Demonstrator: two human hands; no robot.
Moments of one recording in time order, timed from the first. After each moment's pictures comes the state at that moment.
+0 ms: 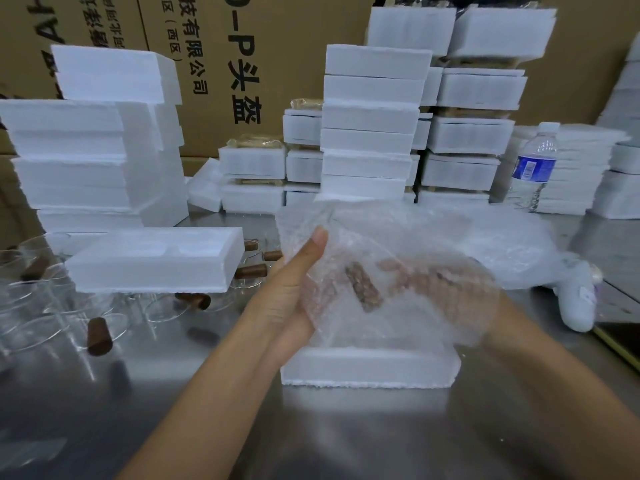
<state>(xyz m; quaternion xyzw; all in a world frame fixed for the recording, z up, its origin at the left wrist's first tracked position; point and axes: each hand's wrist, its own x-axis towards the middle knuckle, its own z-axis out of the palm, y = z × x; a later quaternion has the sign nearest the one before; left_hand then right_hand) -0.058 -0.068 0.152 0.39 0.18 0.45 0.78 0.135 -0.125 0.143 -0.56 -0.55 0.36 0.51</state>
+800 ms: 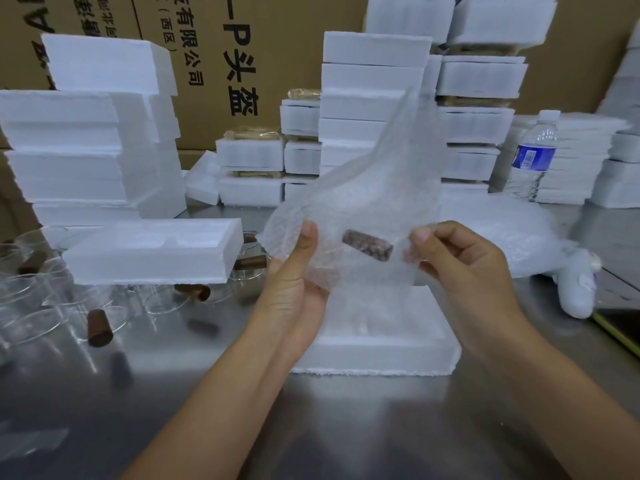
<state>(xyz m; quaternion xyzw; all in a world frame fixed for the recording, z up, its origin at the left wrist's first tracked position) -0.044 -0.066 0.142 0.35 0.12 0.54 0.75 0.110 -0.125 0.150 -0.46 -0.50 0.26 0.69</state>
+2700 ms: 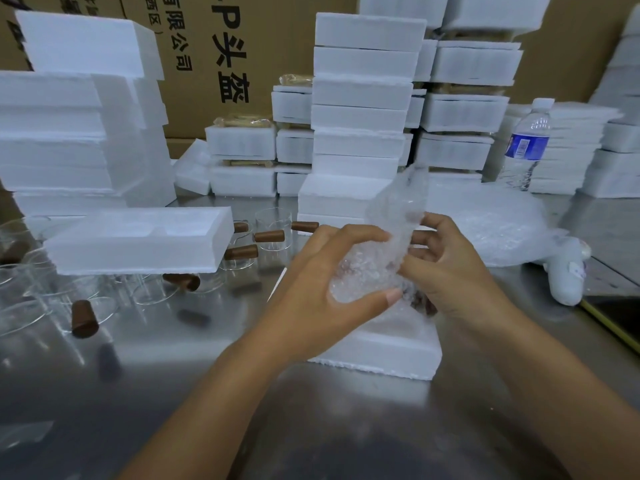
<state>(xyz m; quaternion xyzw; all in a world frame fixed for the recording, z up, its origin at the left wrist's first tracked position) -0.050 -0.085 0.133 0.84 0.26 0.42 0.23 0.110 -0.124 0.144 -0.53 -0.50 0.29 0.62</state>
